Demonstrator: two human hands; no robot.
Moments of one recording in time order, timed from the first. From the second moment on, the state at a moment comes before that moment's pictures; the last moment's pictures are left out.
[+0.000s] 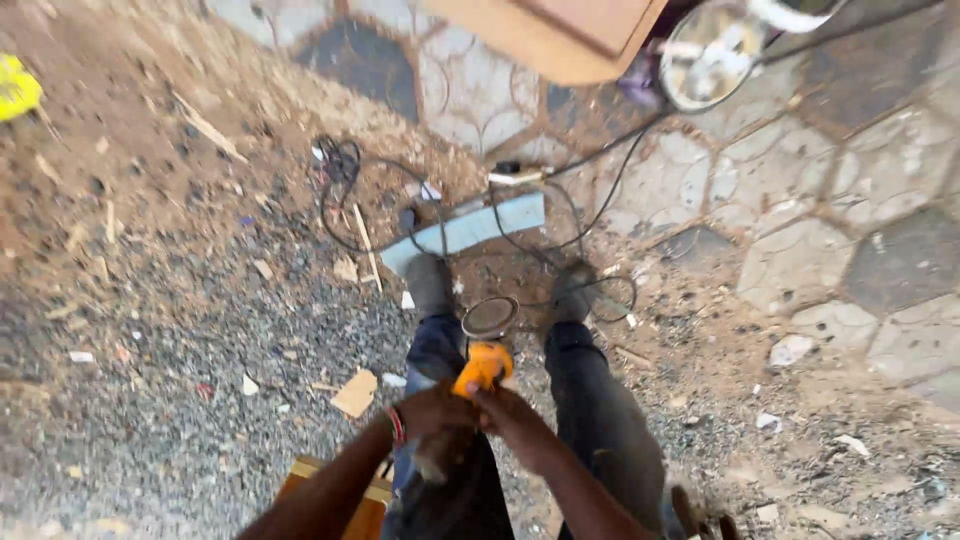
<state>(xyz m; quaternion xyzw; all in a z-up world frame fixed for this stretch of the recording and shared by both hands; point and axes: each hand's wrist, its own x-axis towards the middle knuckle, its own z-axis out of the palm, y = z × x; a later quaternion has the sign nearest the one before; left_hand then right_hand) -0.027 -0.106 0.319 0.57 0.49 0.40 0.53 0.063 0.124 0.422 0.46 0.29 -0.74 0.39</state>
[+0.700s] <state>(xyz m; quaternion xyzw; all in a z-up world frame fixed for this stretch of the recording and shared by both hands) -0.232 -0.027 0.696 0.26 0.69 0.22 0.64 -0.036 0.087 0.595 0.43 0.19 -0.88 -0.09</state>
